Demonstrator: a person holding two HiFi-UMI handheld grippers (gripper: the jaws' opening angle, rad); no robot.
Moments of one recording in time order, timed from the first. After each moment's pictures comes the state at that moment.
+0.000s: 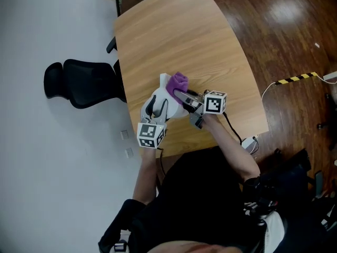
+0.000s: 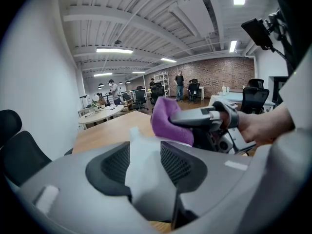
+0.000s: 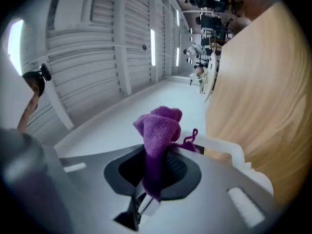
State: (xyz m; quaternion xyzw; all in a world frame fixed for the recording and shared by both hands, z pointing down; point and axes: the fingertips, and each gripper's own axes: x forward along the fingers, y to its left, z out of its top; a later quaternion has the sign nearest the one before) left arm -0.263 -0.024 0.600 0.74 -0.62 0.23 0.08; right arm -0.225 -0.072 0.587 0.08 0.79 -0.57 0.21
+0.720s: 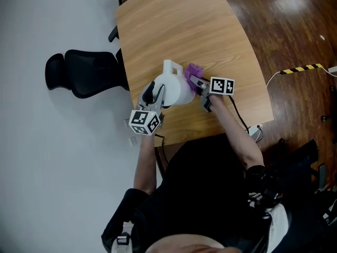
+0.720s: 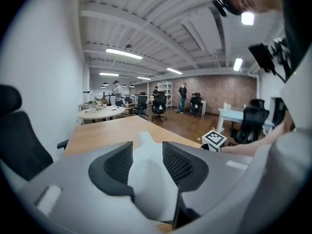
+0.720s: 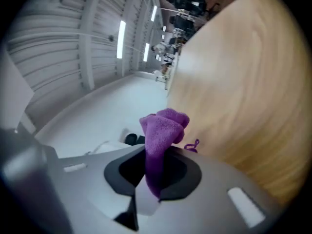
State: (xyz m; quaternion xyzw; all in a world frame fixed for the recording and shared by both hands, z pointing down) left arm -0.285 -0.023 0.589 0.75 -0.63 0.14 0.11; right arm -0.233 -0.088 0.744 -0.04 0.77 -0.63 0.05
